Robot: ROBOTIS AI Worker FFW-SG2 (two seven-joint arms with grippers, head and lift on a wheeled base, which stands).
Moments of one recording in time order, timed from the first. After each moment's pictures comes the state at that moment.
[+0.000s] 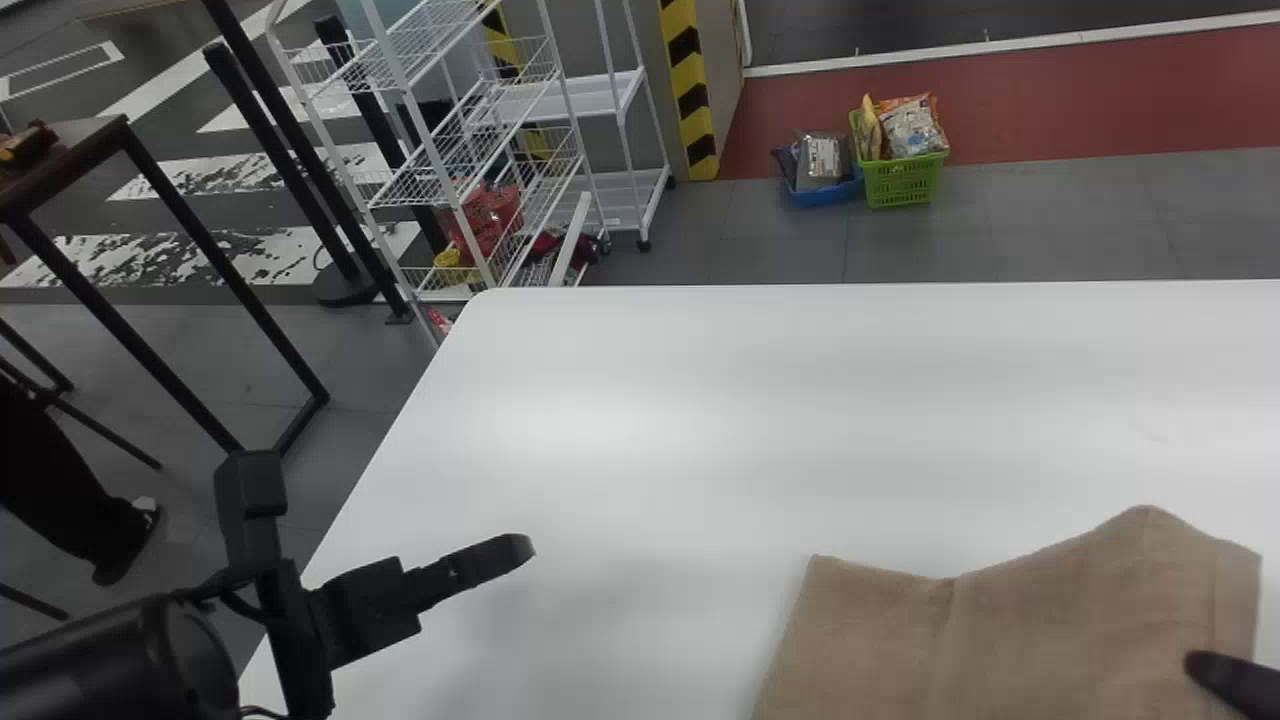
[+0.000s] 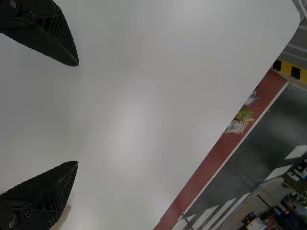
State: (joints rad) left arm 0.17 0.00 0.65 -2.30 -0.06 1.57 -0.90; right arm 0.39 -0.01 -0.60 -2.11 -1.35 1.56 0.67
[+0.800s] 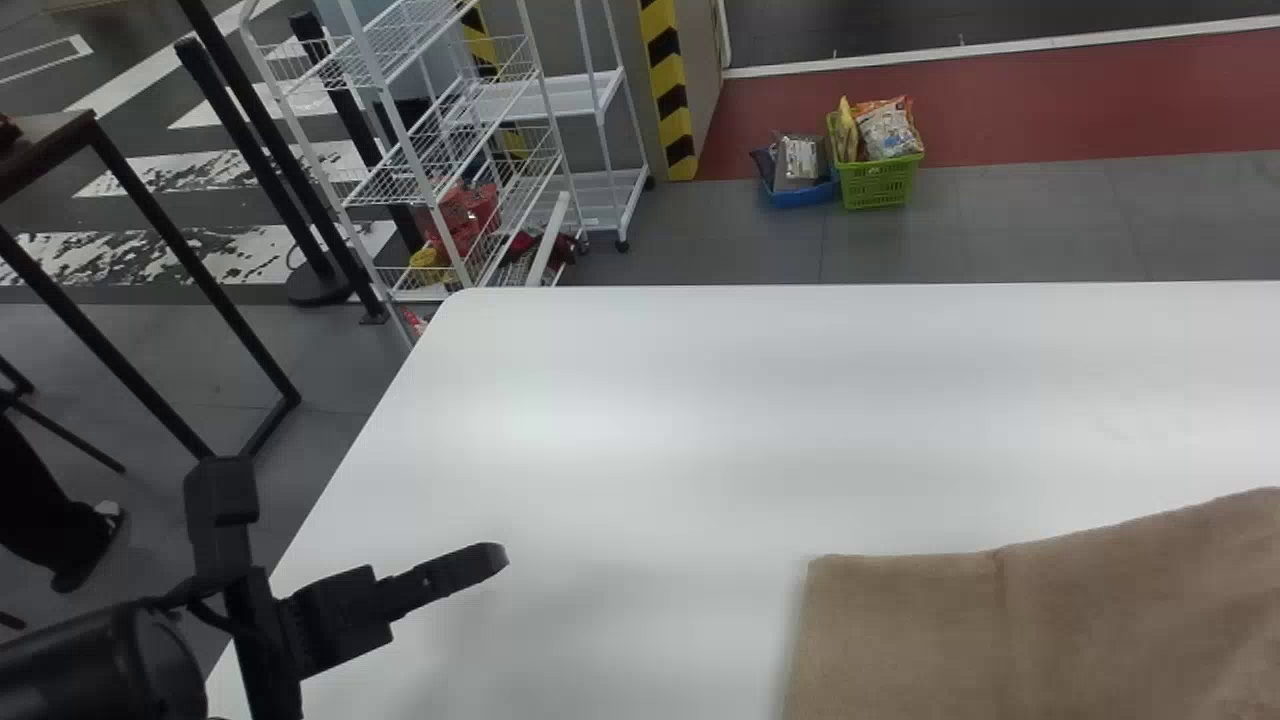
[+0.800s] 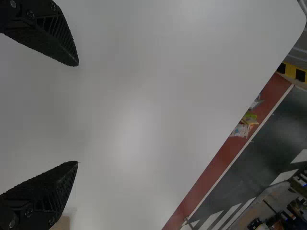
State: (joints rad) left arm 0.18 0.00 0.64 -2.29 -0.09 1.57 -0.90; right arm 0.37 -0.01 -0.77 -2.08 -1.33 1.56 0.68
